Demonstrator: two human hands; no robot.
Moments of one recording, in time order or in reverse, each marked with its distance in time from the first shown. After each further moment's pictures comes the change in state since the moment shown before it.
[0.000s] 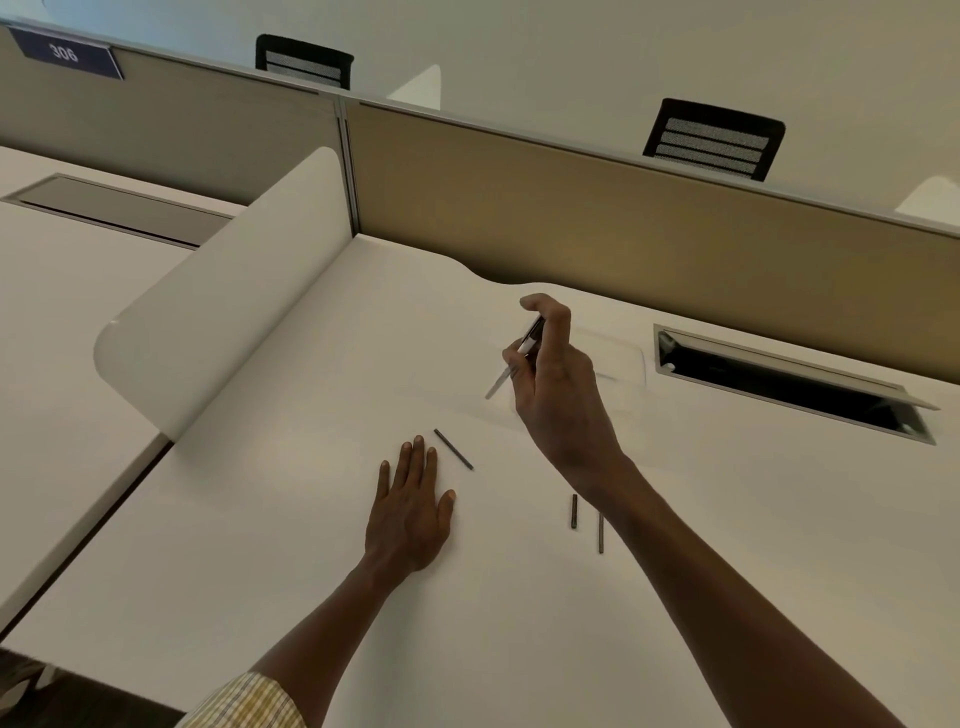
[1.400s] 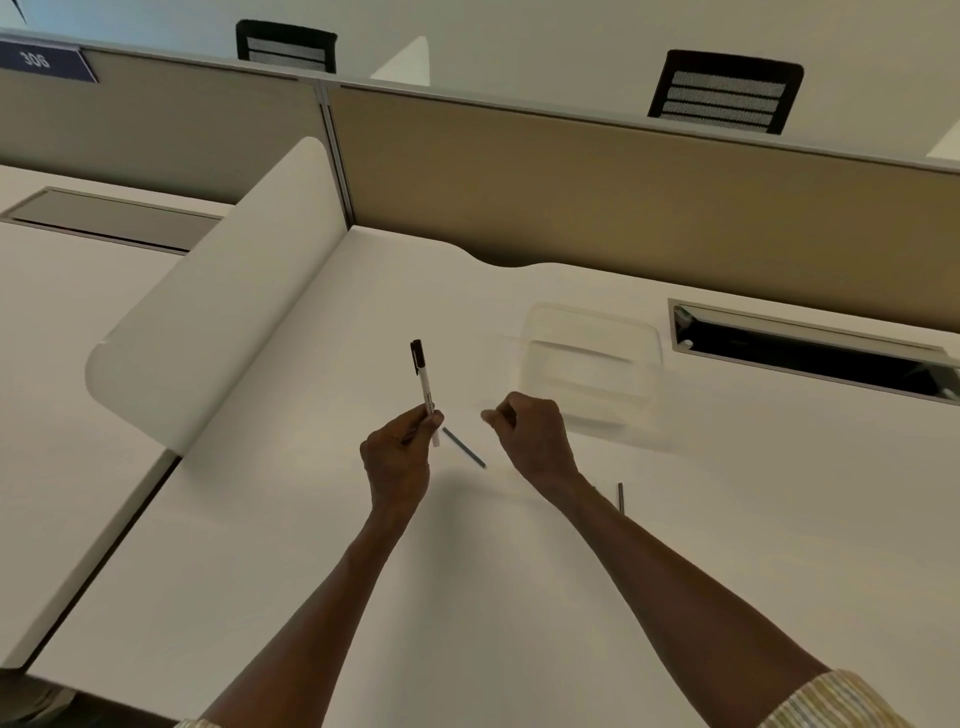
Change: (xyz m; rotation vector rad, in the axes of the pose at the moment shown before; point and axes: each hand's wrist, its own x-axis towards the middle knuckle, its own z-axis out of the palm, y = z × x) left_hand 0.045 0.014 -0.068 -1.017 0.494 -0.244; right_hand -0.043 0.085 0.094 -0.033 -0.220 0.506
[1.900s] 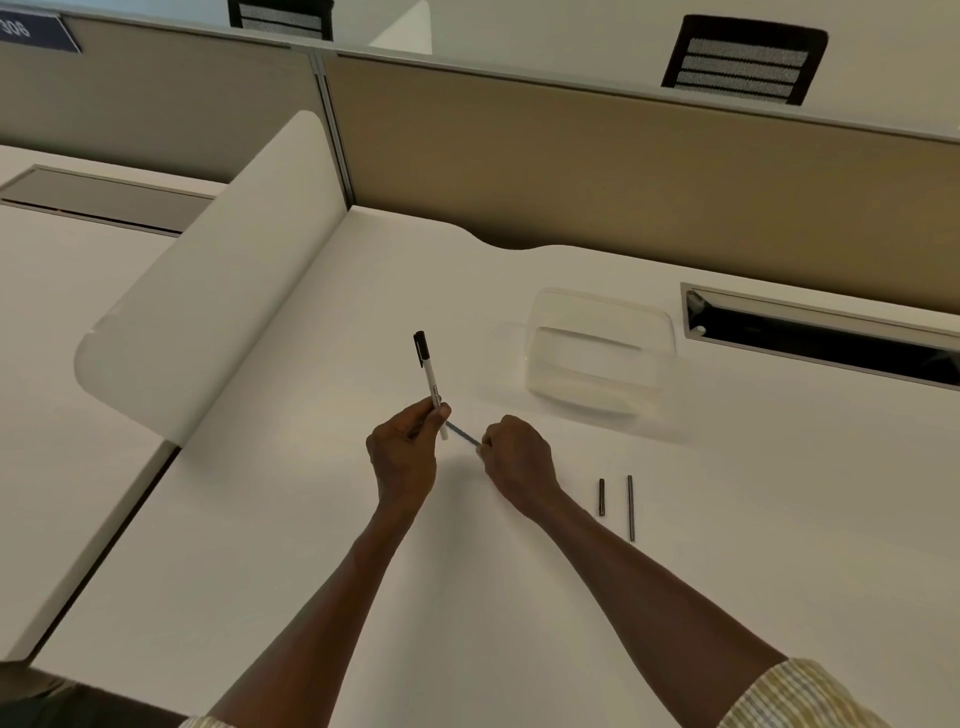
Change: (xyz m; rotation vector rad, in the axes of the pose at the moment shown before) left_hand 0.001 -0.007 0.005 -0.045 0.014 -0.076; right_hand -0.016 0.013 0.044 -0.321 -0.240 0.017
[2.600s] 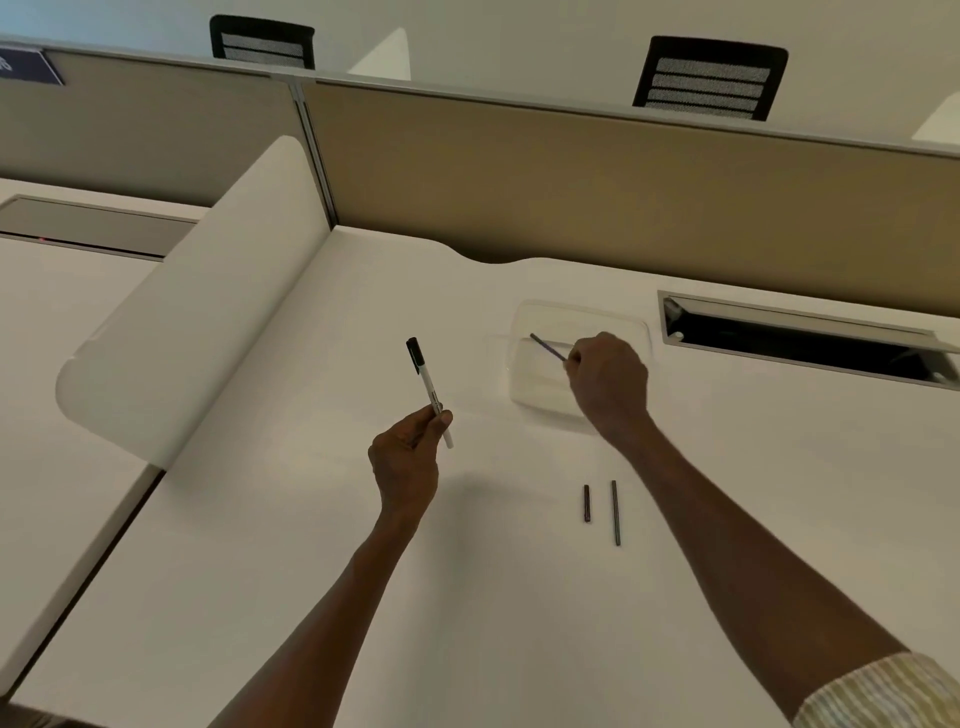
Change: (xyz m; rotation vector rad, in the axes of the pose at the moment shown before) left_hand -0.008 0.019 0.015 -0.113 -0.050 -0.074; right_hand 0.039 0.059 -0.125 -0.262 0.422 0.091
